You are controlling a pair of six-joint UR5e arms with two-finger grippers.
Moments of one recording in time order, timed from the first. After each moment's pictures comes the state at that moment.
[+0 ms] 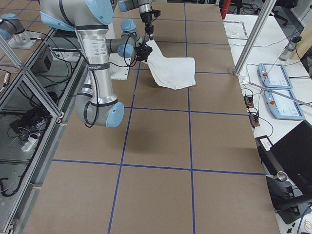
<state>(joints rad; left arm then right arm) -0.37 -1.93 -2.16 -1.98 -1.63 -1.89 0.31 -1.29 2.30 -1.52 1.55 2.28</state>
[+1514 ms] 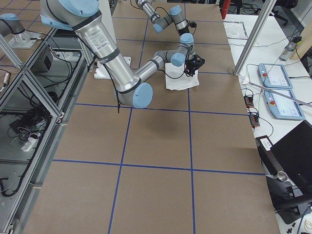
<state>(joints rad) -0.71 -2.19 -1.40 -2.35 -1.69 -1.60 0.77 -0.82 1.33 -1.22 1.87 1.84</state>
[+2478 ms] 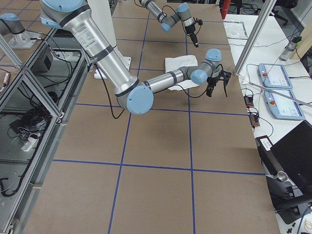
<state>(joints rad) -0.81 -2.14 -1.37 -2.42 -1.85 -1.30 1.05 -0.94 1.24 -1.15 2.12 1.17</state>
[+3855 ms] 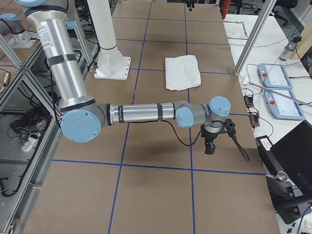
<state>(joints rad) -1.29 -1.78 -1.70 -1.89 -2.23 -0.20 1.45 -1.31 1.38 -1.47 2.30 0.09</state>
